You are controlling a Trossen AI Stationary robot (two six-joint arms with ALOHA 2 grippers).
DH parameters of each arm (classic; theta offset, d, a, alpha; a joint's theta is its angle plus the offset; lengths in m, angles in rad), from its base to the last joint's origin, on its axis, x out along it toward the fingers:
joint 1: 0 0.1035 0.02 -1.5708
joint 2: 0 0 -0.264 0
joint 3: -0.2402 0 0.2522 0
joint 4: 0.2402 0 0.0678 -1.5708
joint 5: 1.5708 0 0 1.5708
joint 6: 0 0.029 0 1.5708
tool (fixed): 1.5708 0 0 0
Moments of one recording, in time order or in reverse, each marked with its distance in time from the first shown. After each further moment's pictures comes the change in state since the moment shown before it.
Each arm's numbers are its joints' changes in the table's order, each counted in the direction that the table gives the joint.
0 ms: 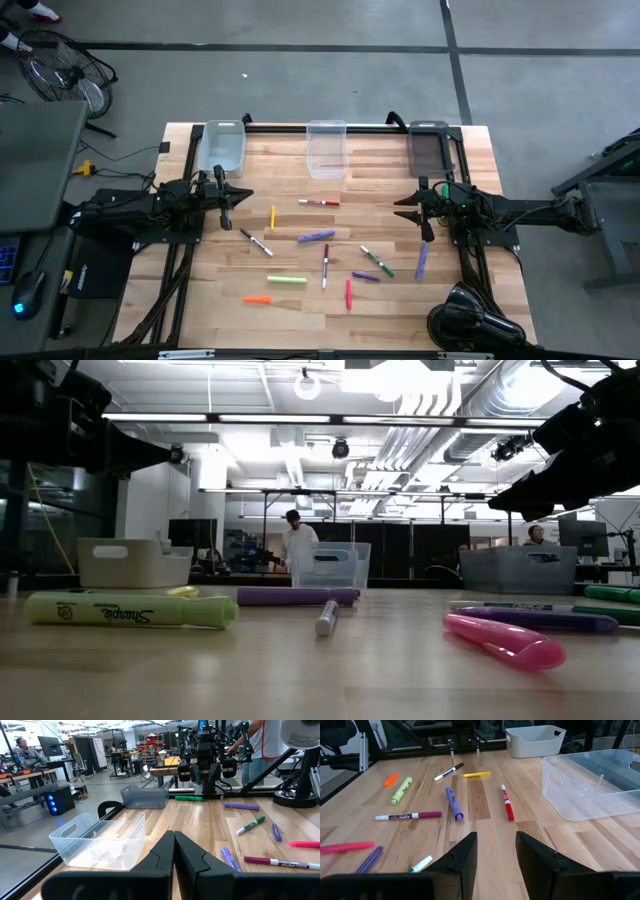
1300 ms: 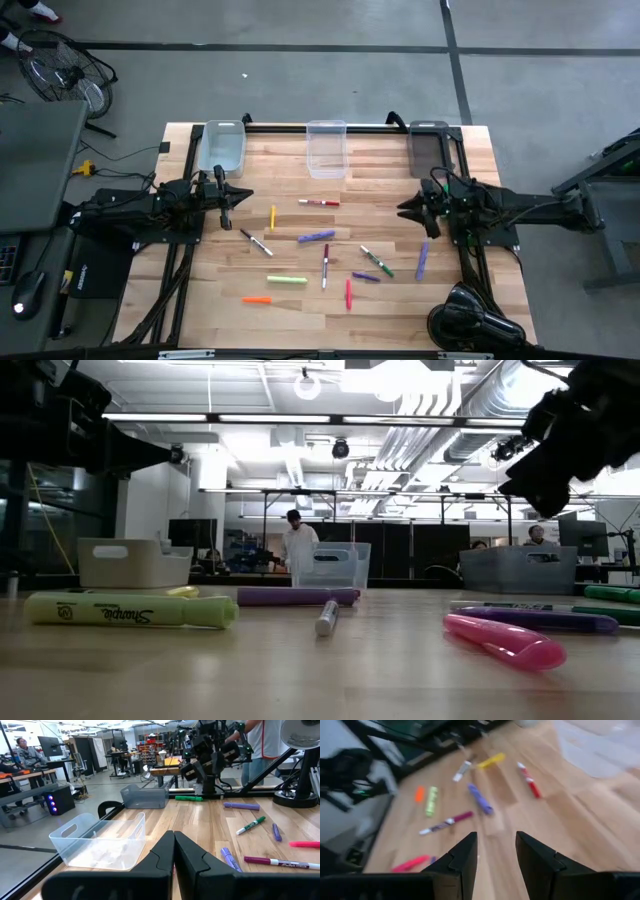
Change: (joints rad) left arm 0.000 0.000 0.000 0.000 0.000 0.000; right arm -0.007 0.078 -0.215 0.280 -0.073 0.371
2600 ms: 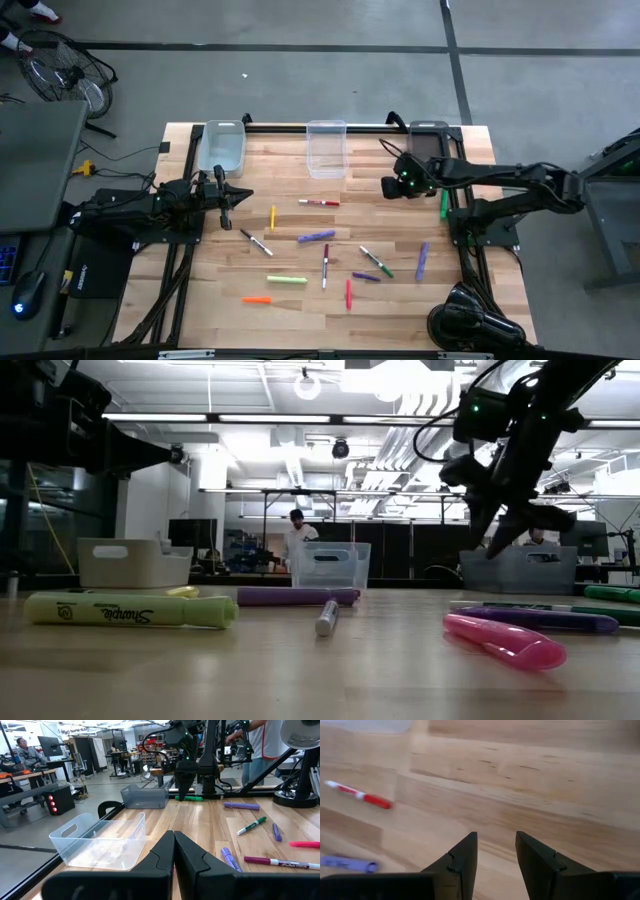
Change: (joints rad) left arm 0.000 0.000 0.000 0.000 0.000 0.000; right arm -0.243 0.804 -0.408 0.329 0.132 0.640
